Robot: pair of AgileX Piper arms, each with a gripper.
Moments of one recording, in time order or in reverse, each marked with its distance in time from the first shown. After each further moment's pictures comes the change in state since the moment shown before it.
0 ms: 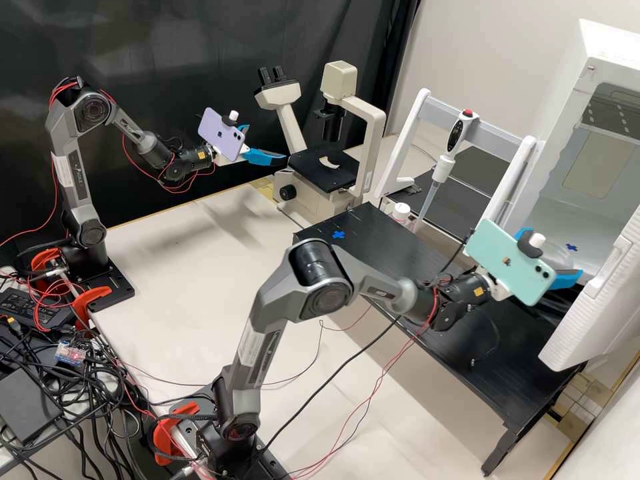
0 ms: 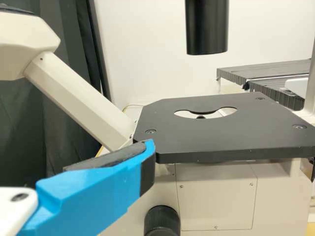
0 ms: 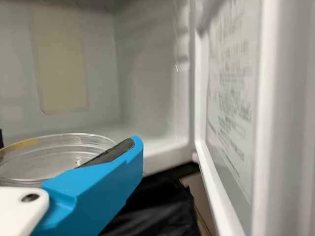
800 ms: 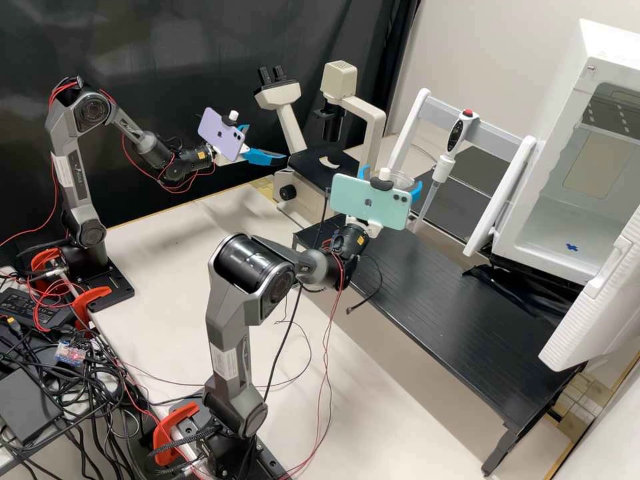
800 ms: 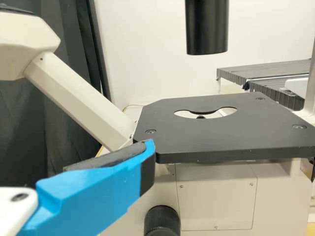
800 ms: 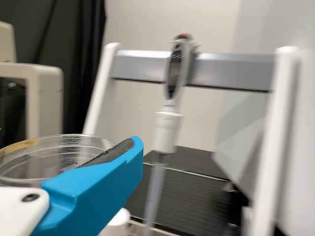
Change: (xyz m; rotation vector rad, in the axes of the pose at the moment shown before) left arm 0.000 0.000 0.000 0.000 0.000 0.000; right arm -0.097 -0.147 -0.138 -0.017 0.398 -0.392
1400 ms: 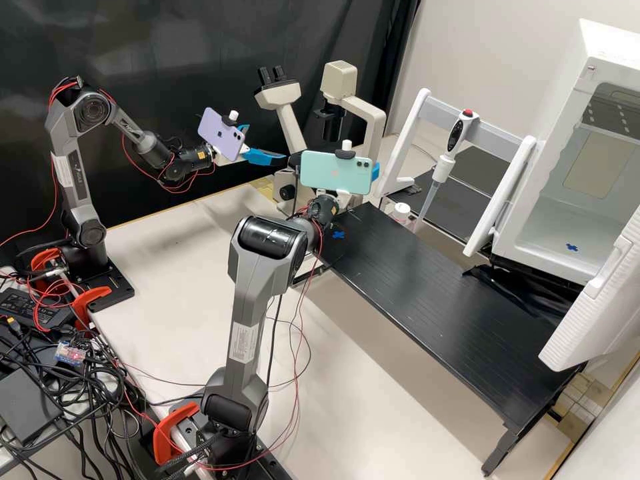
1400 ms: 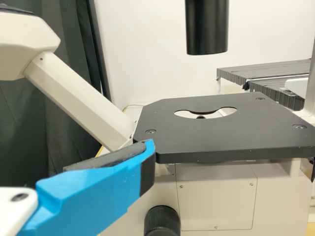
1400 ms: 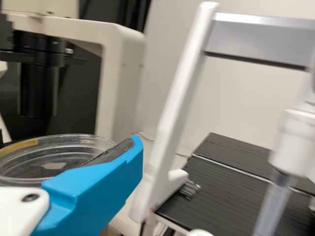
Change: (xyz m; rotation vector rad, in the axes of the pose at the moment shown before) left arm 0.000 0.000 0.000 0.000 0.000 0.000; right arm 0.071 -0.078 -0.052 -0.090 0.014 -0.135
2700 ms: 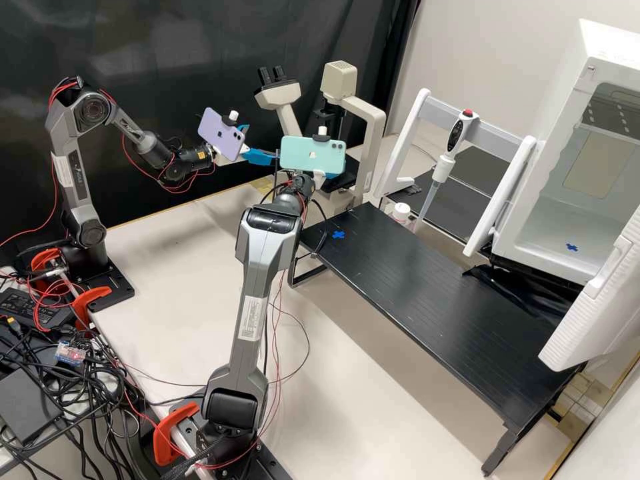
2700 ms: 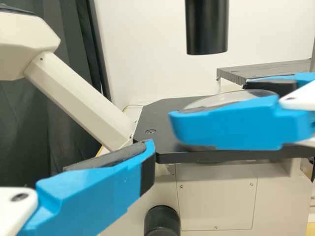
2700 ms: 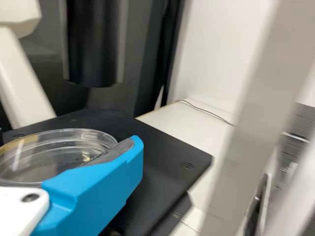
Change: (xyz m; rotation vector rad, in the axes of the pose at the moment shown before) left arm 0.000 0.000 0.000 0.000 0.000 0.000; right arm 0.087 -0.083 -0.042 0.042 -0.038 -0.217
